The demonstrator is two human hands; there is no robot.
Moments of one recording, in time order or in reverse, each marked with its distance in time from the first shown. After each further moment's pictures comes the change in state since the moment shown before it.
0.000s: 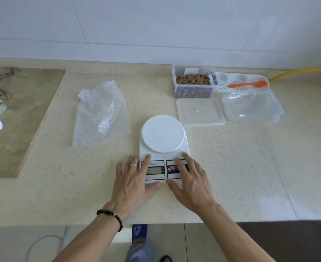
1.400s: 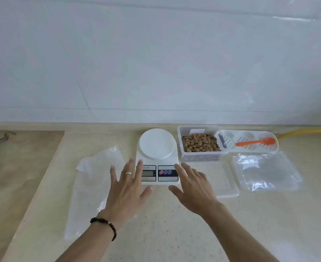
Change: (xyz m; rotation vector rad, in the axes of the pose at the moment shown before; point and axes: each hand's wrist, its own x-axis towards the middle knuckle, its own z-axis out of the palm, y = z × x) left_hand 0.182 -0.056 -0.090 0.169 0.108 0.023; right_hand 0.204 -0.020 -0.094 -0.143 -0.140 -0.032
